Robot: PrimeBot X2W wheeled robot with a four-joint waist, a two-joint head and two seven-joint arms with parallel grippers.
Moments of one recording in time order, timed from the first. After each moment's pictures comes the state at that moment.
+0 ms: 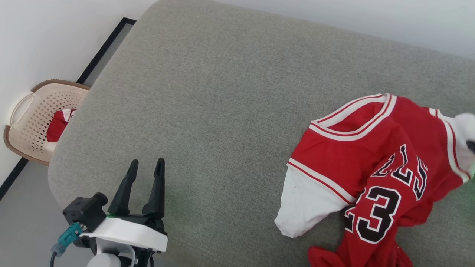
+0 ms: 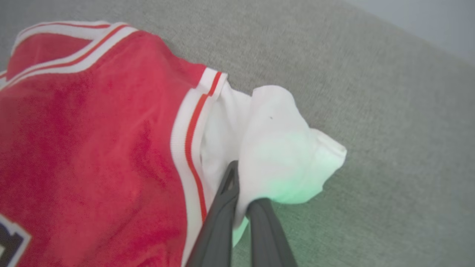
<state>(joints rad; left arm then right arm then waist) -0.09 0.16 -0.16 0.18 -0.53 -0.13 -0.26 -0.50 -0.71 0.21 0.44 0.67 0.13 0.63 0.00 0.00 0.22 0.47</state>
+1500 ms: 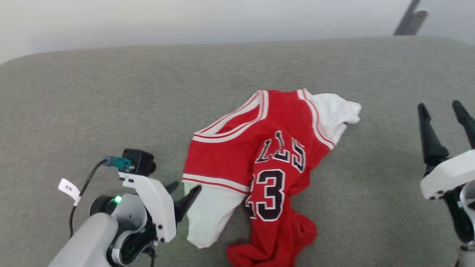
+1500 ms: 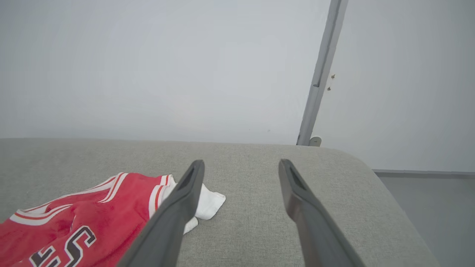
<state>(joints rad) -0.35 0.45 -0.56 0.21 -0.89 0.00 0.44 -0.21 -0.21 -0.14 -0.08 0.25 0.13 0.22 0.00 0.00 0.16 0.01</state>
